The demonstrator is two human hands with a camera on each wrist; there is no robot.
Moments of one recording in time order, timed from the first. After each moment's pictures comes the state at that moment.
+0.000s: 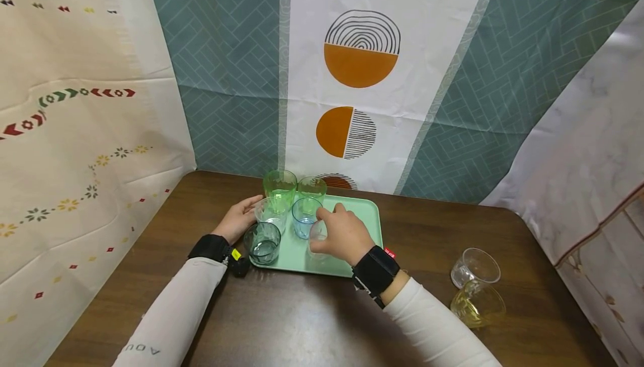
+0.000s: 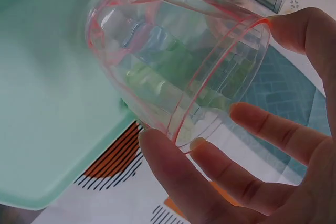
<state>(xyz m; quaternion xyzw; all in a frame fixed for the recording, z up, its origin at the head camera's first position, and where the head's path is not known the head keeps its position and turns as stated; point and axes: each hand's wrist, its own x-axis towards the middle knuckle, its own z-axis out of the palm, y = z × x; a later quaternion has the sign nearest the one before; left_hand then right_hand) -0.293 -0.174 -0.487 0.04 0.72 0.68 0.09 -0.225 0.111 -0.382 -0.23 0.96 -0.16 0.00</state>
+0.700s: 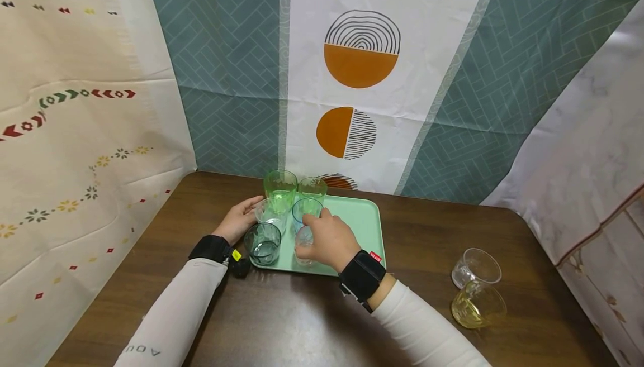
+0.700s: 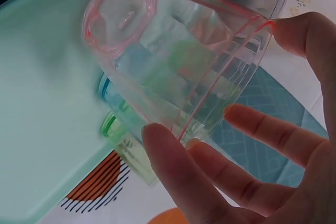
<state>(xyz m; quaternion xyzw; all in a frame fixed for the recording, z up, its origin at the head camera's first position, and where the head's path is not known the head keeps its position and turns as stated) -0.291 -0.173 -0.482 0.04 0.72 0.69 0.09 -0.217 0.086 -0.389 -0.27 0.95 -0.15 -0.03</state>
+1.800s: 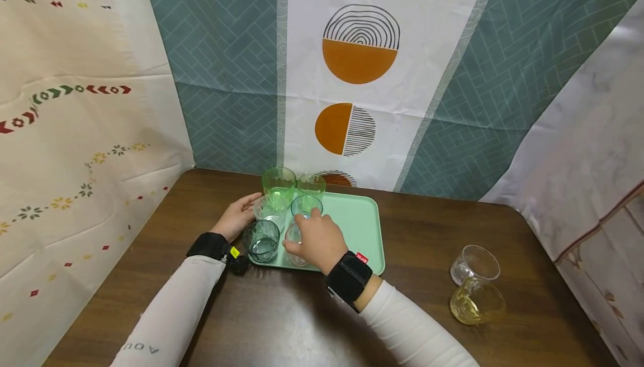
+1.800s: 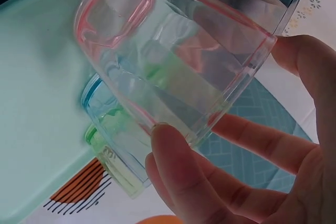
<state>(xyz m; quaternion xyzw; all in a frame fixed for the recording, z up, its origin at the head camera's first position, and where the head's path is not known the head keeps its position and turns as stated) -0.296 -0.174 -0.491 0.05 0.72 0.68 0.08 -0.211 0.066 -0.395 -0.26 0.96 -0.09 -0.08</state>
